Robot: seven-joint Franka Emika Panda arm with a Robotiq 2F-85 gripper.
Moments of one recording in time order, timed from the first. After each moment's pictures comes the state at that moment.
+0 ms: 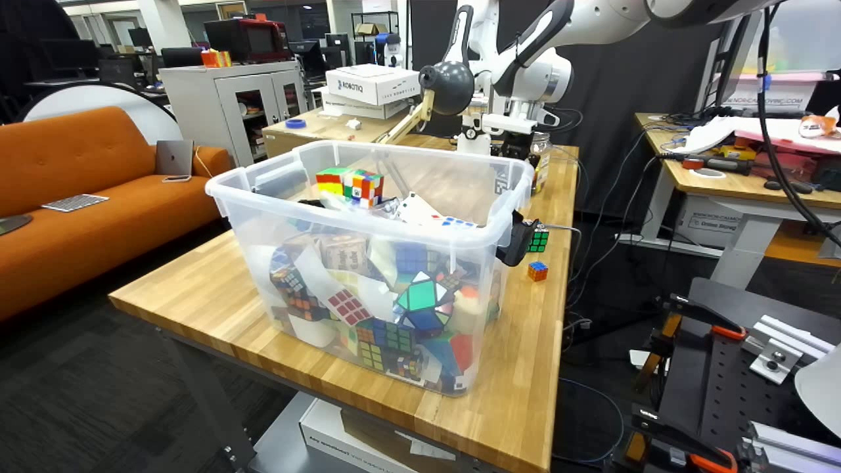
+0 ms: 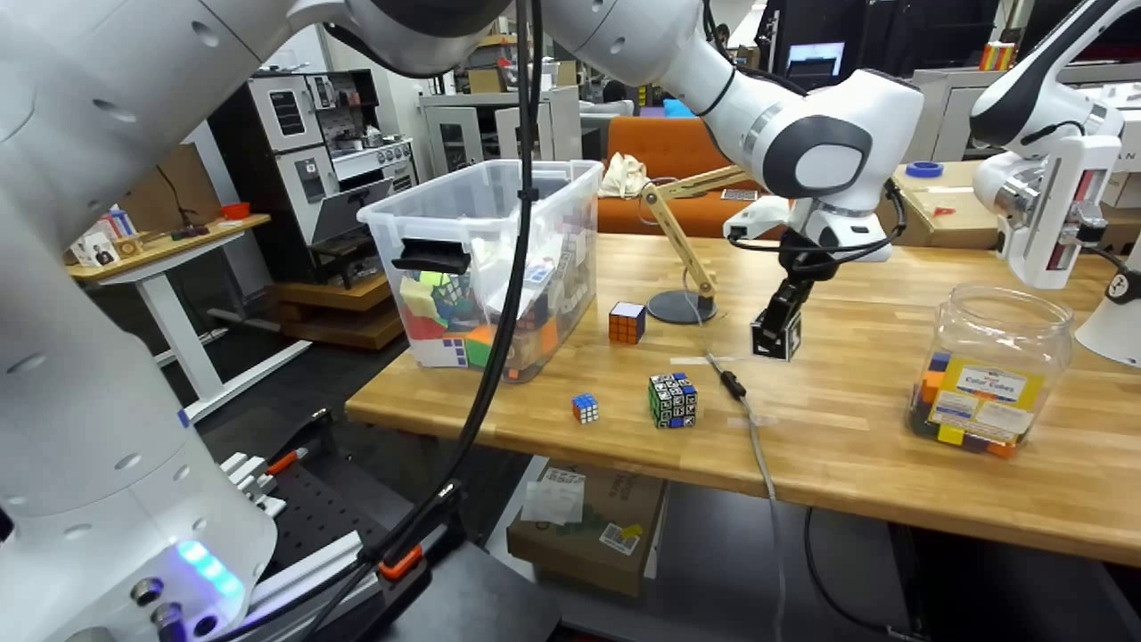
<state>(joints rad) -0.42 0.98 -0.21 -1.22 0.43 2.07 0.84</state>
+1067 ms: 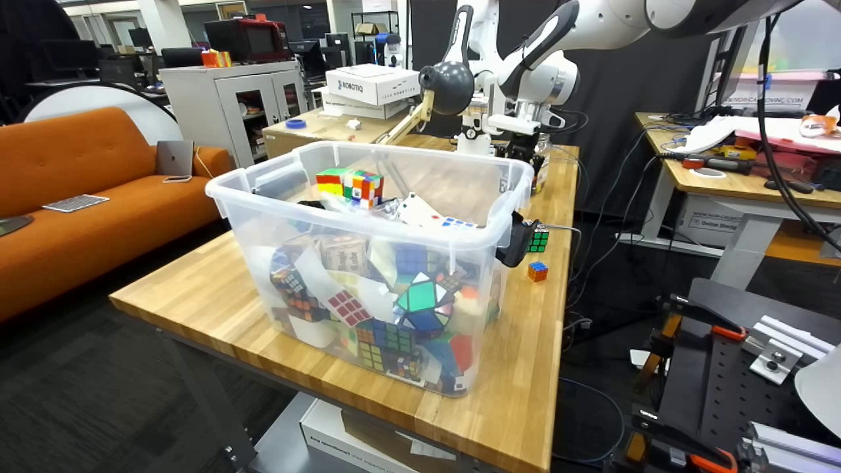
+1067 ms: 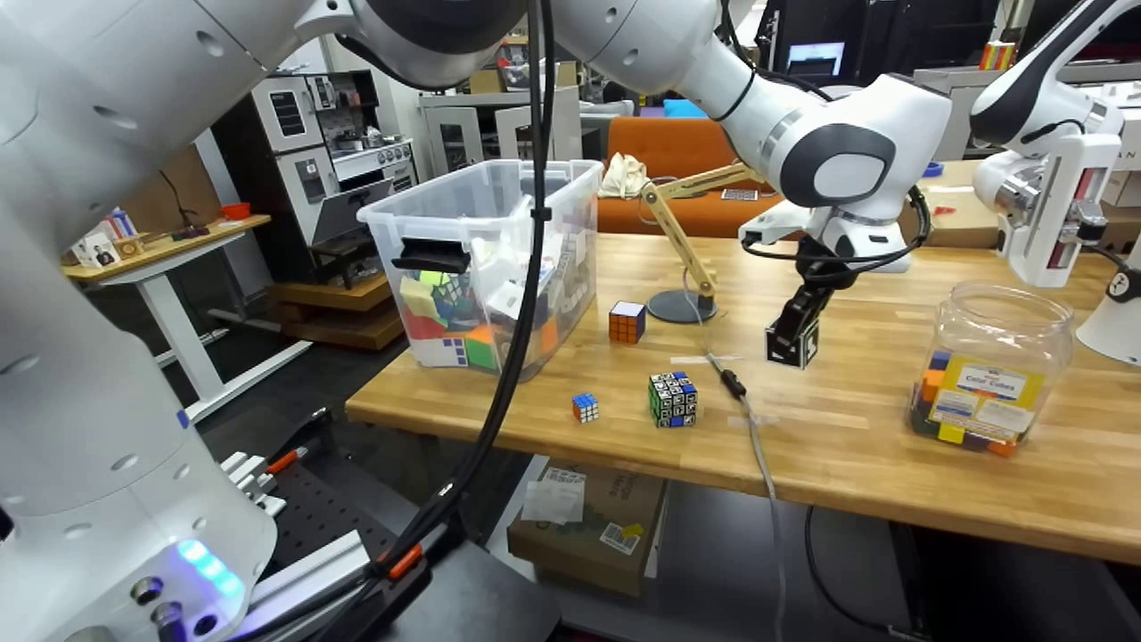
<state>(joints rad) -0.45 1.01 -0.21 -1.18 0.45 2.07 0.89</state>
